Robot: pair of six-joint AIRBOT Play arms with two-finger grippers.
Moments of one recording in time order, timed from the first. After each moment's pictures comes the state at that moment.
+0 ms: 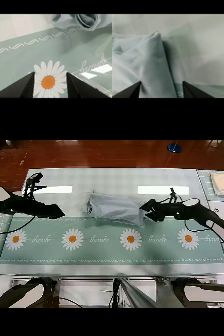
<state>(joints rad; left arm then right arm) 0.09 -1.12 0.95 1.08 -1.20 -1.16 0.03 -1.50 0.84 -0.46 0.76 1.32</state>
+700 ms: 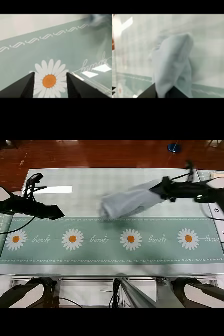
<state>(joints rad) 0.09 -1.12 0.95 1.10 -1.21 -1.16 -0.12 -1.26 1.08 -0.61 1.03 1.40</state>
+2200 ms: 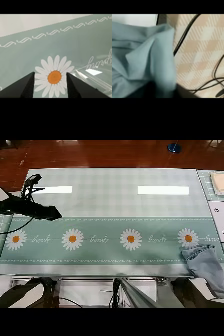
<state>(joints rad) 0.11 -1.12 0.95 1.13 -1.23 -1.16 -1.51 -0.91 0.66 -1.98 1.48 1.62</state>
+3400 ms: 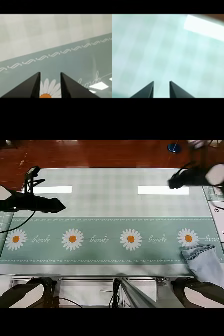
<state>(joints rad) 0.05 -1.12 0.95 1.04 -1.07 -1.16 0.13 -1.28 1.26 -1.61 0.99 1.35</state>
